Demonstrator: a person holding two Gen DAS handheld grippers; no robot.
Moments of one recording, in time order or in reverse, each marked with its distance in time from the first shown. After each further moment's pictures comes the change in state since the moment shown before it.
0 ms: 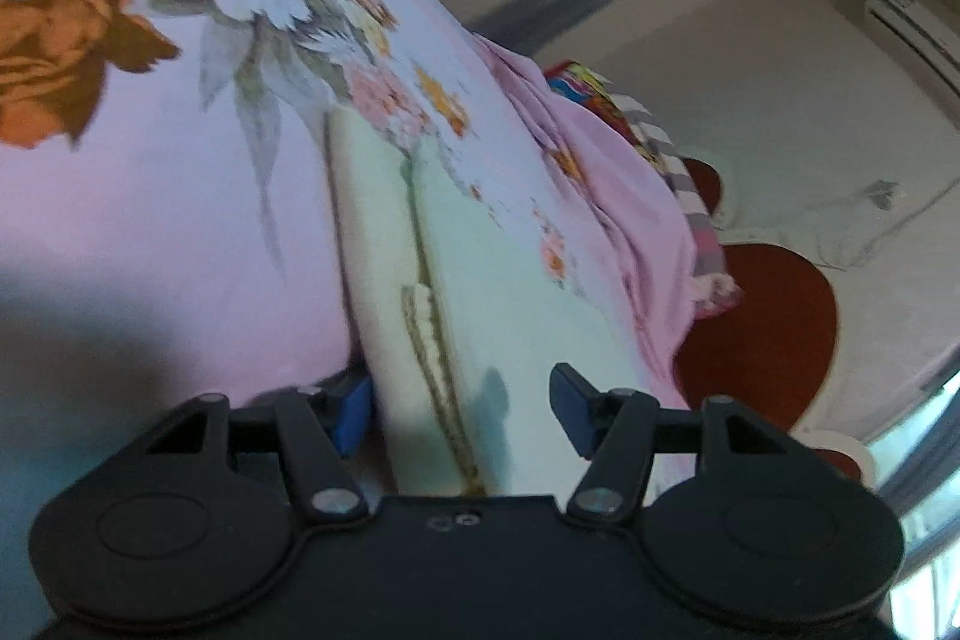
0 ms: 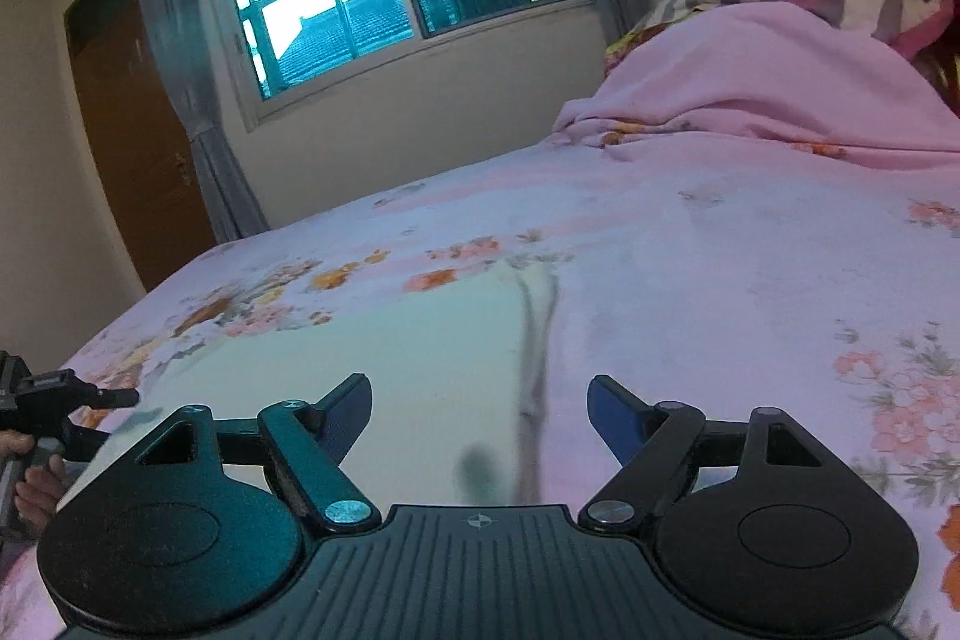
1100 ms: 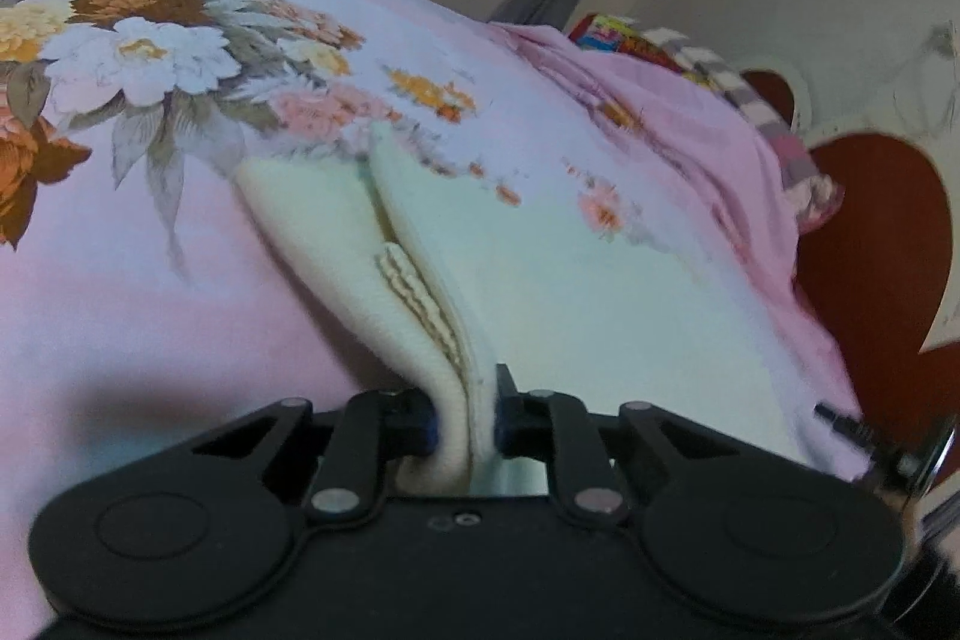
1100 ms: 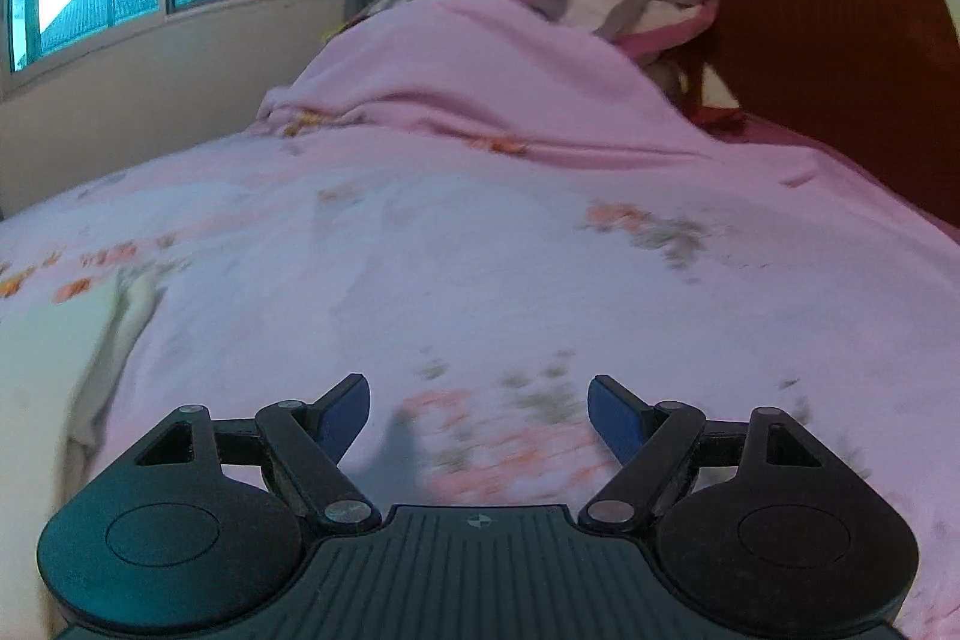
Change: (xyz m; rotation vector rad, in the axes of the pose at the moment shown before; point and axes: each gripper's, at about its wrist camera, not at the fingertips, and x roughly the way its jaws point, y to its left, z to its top) left arm 0.024 -0.086 -0.019 0.249 -0.008 0.299; right arm -0.009 -0.114 0.013 0.015 0.008 -0.574
